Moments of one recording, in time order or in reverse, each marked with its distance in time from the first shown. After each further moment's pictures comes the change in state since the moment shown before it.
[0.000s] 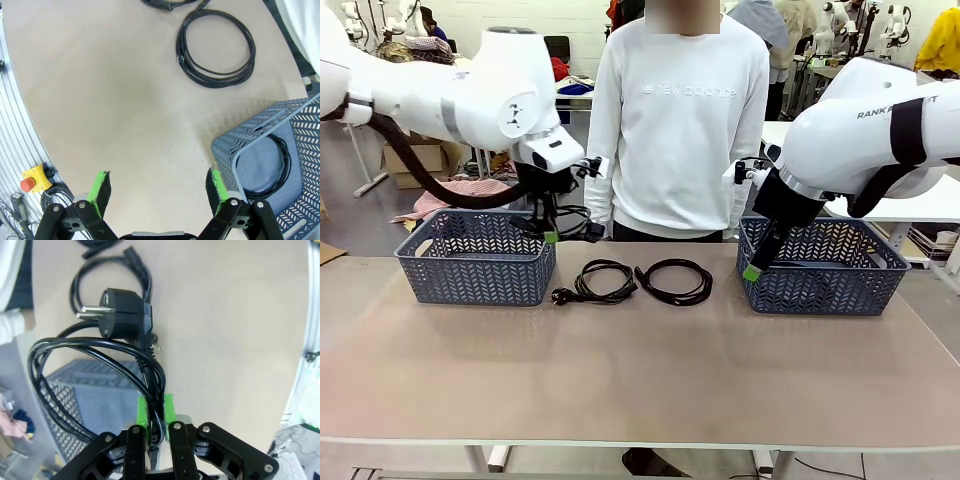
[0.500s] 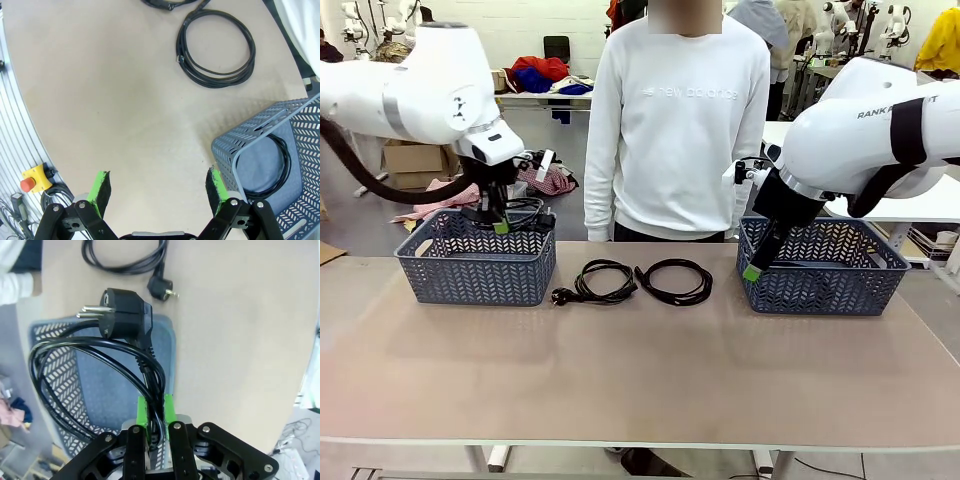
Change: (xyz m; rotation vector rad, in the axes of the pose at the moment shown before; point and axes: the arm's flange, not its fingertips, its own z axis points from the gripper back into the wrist) left arm -0.086 0.020 -0.003 0.015 0.018 0.022; right arm 0.000 0.000 0.000 0.000 0.000 0.000
